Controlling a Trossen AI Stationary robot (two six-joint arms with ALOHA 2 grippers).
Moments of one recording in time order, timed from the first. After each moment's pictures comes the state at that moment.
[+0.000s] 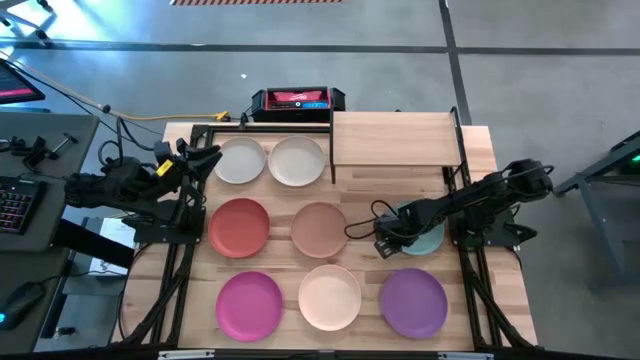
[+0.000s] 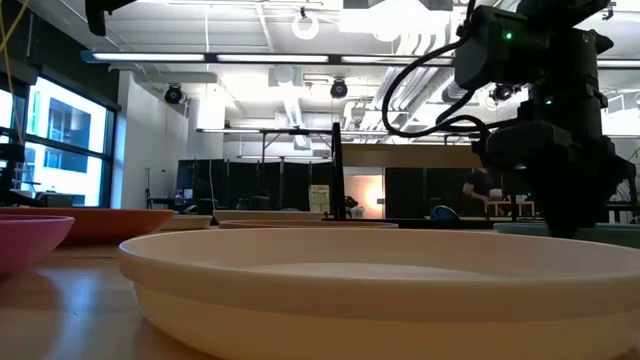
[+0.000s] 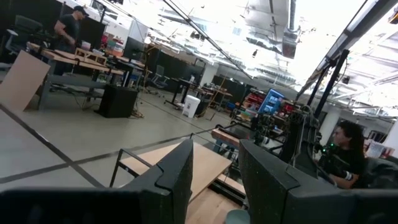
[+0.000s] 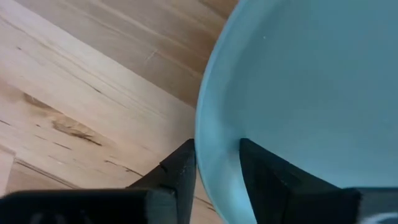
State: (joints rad) left arm -0.17 0.23 0.54 -0.06 -0.66 -0.21; right arm 0.19 1.52 0.73 -0.67 -0.08 1.22
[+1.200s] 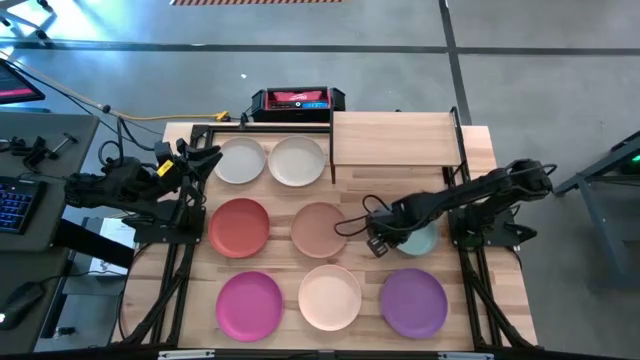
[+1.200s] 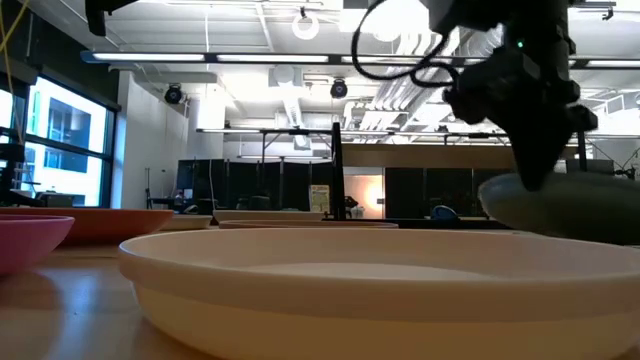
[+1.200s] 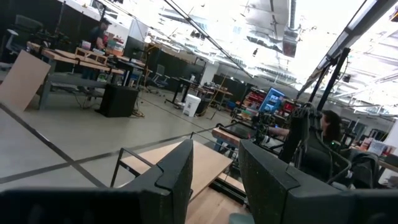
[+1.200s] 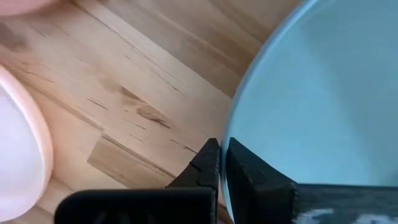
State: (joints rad) left arm -0.17 0.23 0.54 -0.06 -0.66 -0.21; right arm 0.19 1.52 0.98 -0.89 -0.06 1.14
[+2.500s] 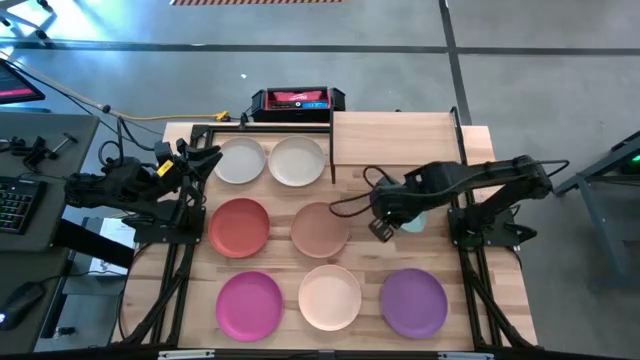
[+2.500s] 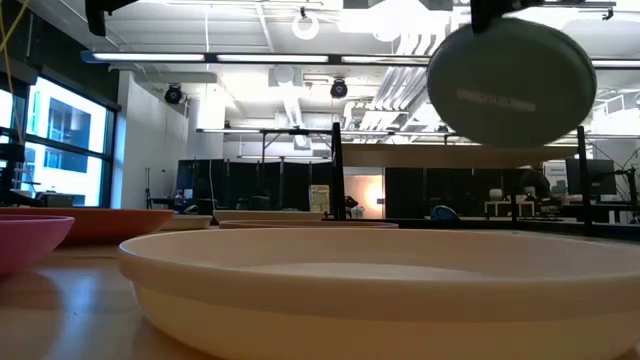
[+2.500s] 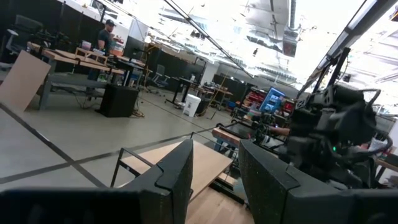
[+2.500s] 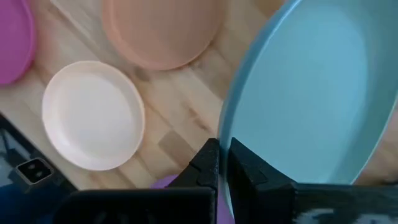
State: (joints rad) left arm -0.17 0.23 0.54 -0.06 -0.66 -0.20; right arm 0.19 1.52 1.63 -1.42 0.09 0.97
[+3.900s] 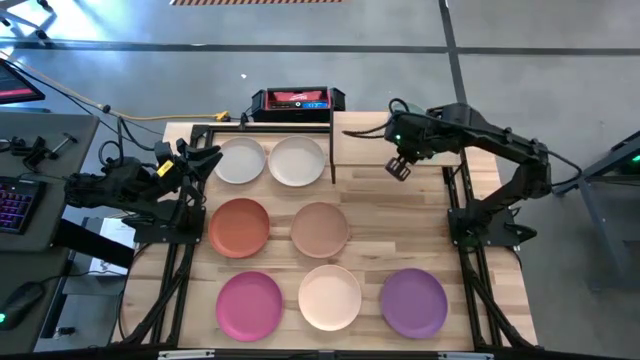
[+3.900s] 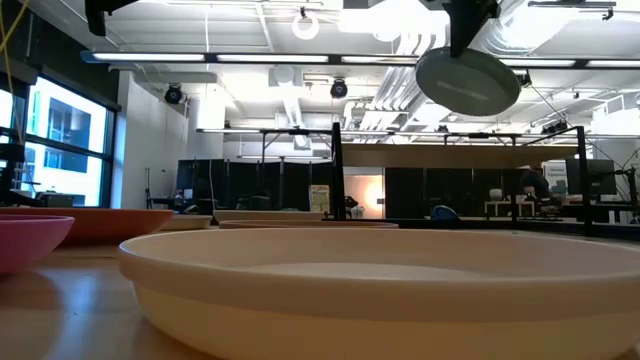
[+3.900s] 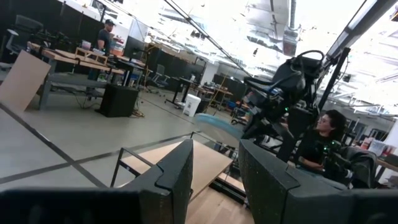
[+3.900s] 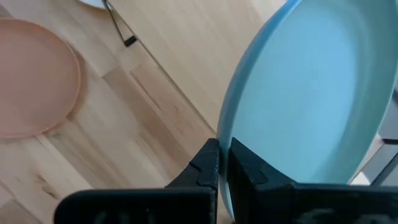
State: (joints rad) left arm -0.17 0.23 0.54 -0.06 -0.66 -0.21; right arm -0.25 1.48 1.79 -1.57 0.34 0.34
